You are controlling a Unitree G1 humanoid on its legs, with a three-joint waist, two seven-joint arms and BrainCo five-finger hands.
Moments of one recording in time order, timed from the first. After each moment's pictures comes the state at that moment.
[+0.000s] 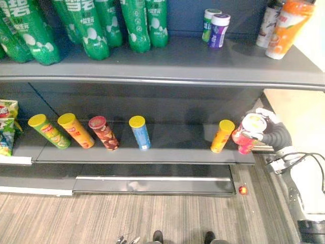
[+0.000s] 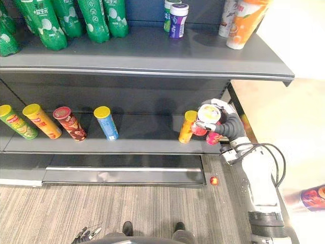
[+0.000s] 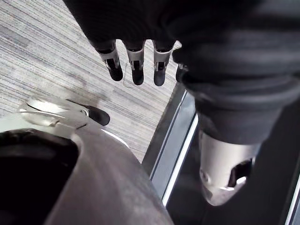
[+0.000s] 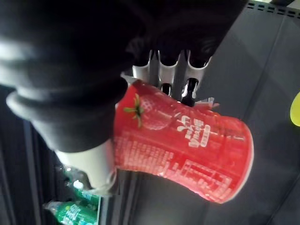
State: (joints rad) left arm 0.33 0.13 0.12 0.88 -0.34 -0.12 -0.02; right arm -0.07 -0.48 -0.15 -0.21 0.33 -0.09 0.29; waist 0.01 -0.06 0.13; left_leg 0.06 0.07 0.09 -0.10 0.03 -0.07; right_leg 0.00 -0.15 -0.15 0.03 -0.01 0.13
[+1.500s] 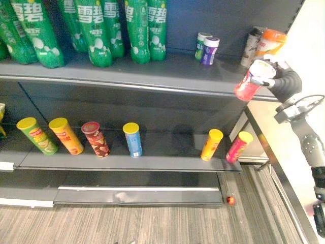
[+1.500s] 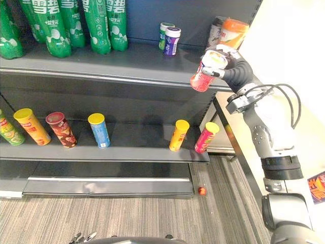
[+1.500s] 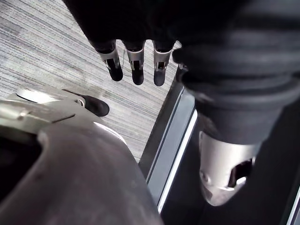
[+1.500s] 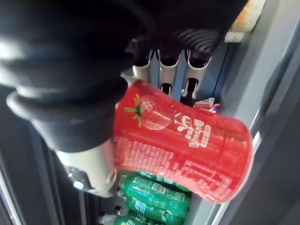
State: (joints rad) left arm 0.30 0.16 0.12 0.94 -0.33 -0.09 -0.01; right arm -0.61 -0.73 0.00 0.07 0.69 0.15 0.23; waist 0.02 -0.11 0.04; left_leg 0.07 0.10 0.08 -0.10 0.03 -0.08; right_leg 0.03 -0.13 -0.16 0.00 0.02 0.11
